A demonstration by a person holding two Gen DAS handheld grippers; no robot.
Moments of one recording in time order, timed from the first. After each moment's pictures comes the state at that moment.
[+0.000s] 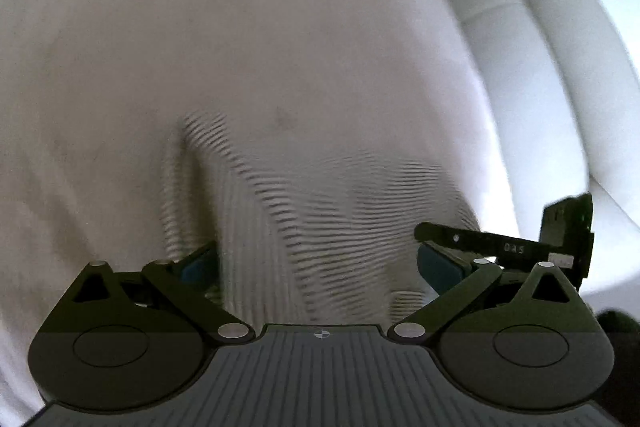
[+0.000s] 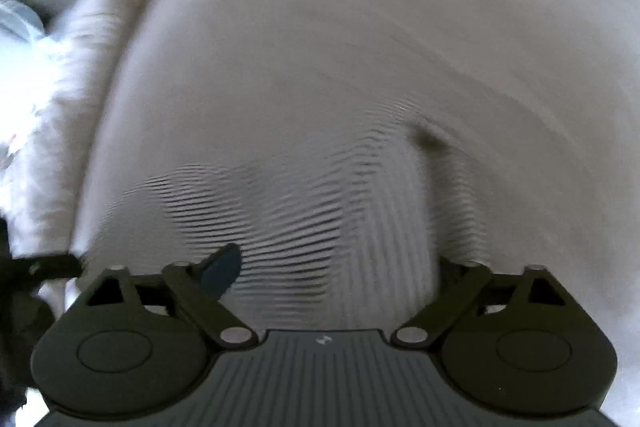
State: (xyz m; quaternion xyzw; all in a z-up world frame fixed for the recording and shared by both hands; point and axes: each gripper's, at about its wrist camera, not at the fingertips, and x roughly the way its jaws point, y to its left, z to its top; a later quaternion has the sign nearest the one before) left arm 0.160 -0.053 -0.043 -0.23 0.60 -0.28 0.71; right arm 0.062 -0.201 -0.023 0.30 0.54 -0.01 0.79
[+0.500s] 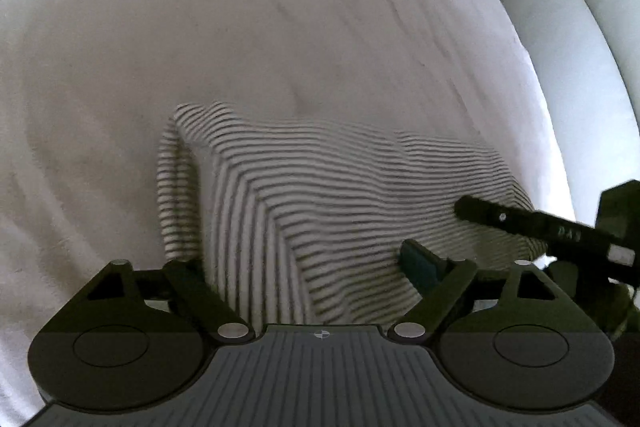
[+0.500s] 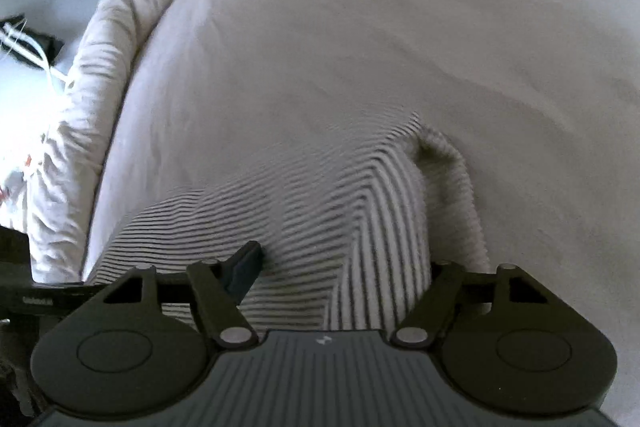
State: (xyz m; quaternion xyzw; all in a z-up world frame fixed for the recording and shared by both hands) left arm 0.162 -0.154 -0.053 -0.14 0.60 -0.25 0.74; right arm 0.048 -0.198 -0.026 0.28 0.50 0.01 0.82
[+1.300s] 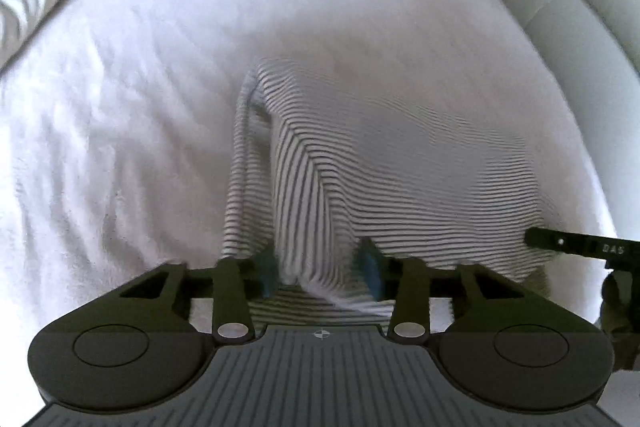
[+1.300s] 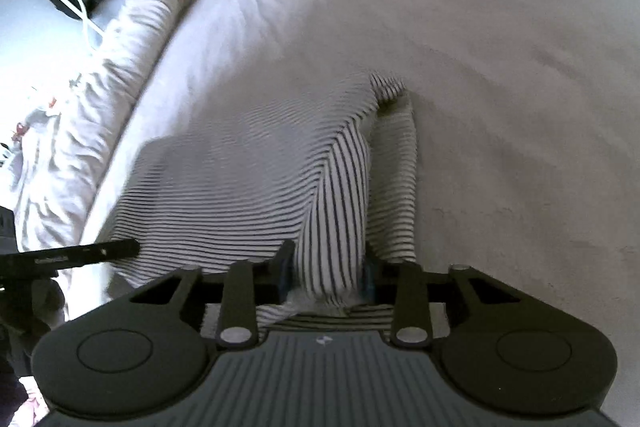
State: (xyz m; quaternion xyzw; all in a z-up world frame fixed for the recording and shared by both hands) left arm 0.024 -0.131 0.002 -0.12 0.53 -0.17 0.82; right arm -0.071 -0.234 0.023 0.24 0.49 0.08 0.84
